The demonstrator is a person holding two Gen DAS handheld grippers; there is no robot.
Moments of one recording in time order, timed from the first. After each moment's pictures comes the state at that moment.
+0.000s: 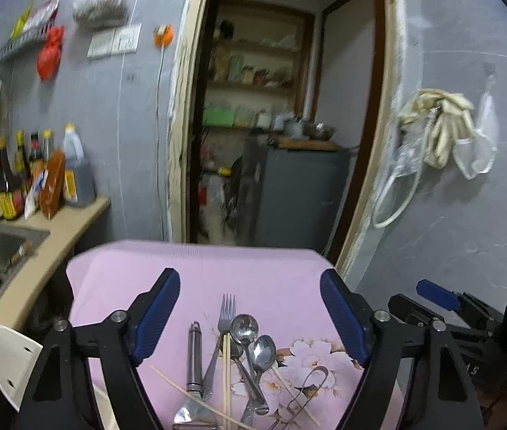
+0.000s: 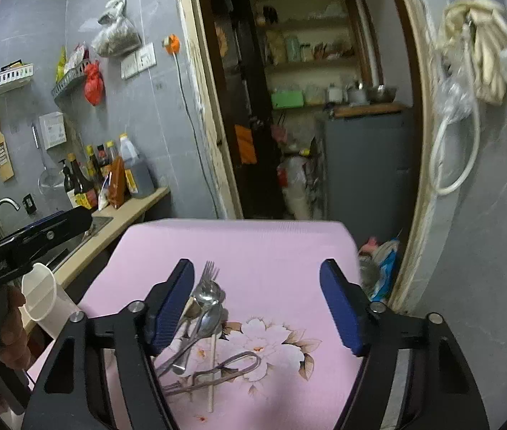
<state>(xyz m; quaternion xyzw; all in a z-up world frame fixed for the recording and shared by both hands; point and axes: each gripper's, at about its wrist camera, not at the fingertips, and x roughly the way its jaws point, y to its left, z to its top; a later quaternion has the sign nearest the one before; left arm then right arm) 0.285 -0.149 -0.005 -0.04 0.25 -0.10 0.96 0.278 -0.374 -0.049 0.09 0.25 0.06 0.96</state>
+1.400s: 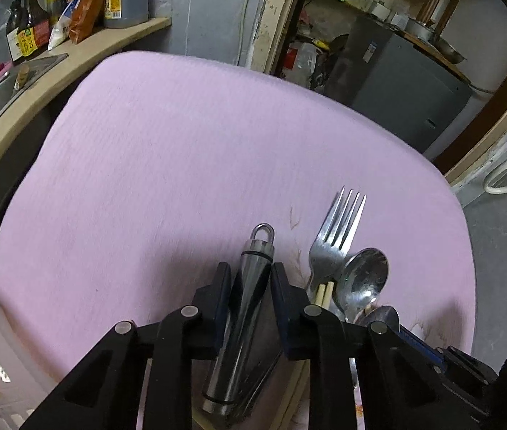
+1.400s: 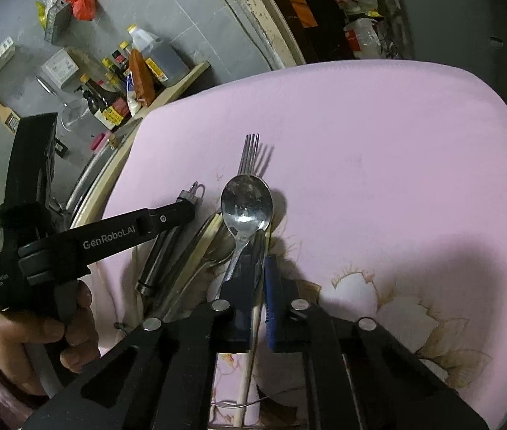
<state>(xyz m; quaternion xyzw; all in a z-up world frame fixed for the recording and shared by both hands) 0.414 -0.120 -0.153 -0.13 0.50 0.04 0.85 0.393 -0.308 -0.207 0.17 0.46 0.23 0.84</state>
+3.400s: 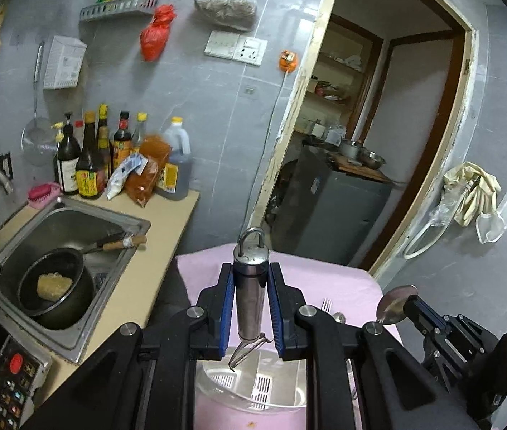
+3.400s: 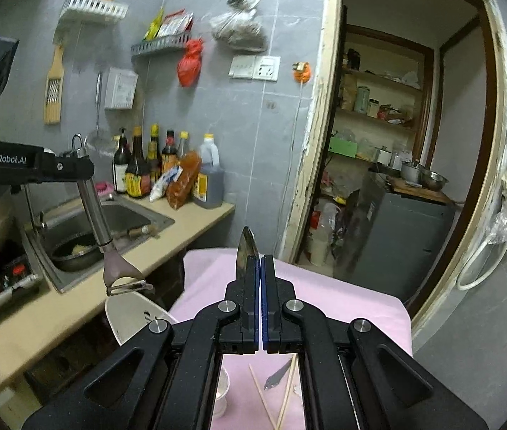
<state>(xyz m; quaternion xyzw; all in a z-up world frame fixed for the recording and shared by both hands) 0.244 0.118 0.087 -0.13 0.28 -0.06 0.95 0.232 -0.078 0.072 -0.11 0.20 0.07 0.97</state>
